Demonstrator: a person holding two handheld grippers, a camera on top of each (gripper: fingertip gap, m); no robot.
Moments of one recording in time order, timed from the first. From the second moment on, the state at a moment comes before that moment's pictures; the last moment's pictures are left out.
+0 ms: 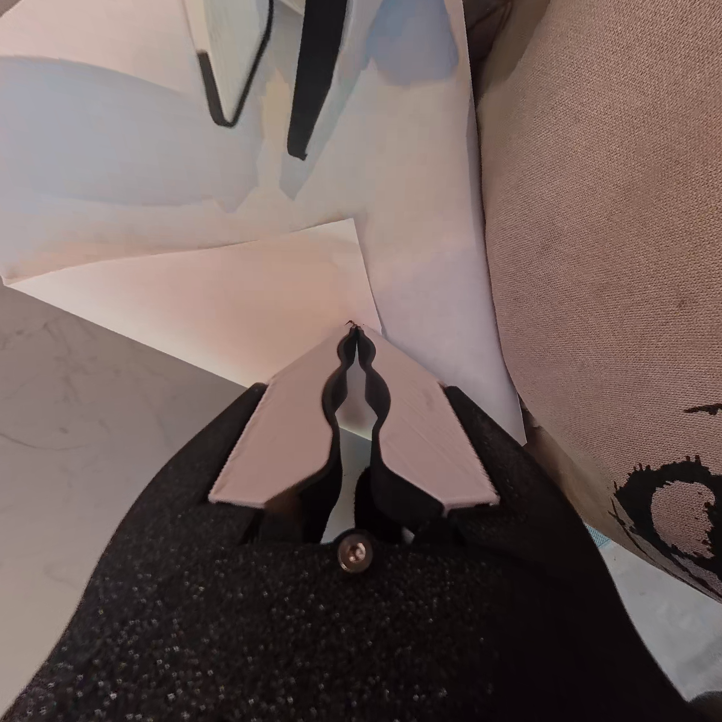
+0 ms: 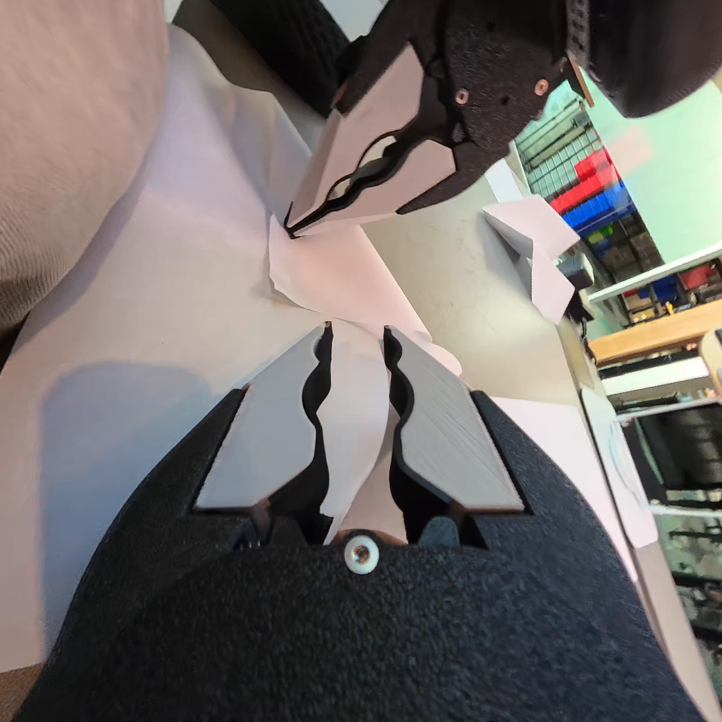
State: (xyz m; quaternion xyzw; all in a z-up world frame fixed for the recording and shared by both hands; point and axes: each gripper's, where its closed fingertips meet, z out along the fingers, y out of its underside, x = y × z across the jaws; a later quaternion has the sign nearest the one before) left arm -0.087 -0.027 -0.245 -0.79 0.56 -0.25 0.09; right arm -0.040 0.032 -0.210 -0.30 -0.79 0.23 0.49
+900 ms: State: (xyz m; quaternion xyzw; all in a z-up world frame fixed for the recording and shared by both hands) left arm -0.086 -0.027 -0.245 -0.78 0.55 -0.27 0.10; right arm -0.115 0.100 -0.167 -0.49 -0.78 0.34 0.22
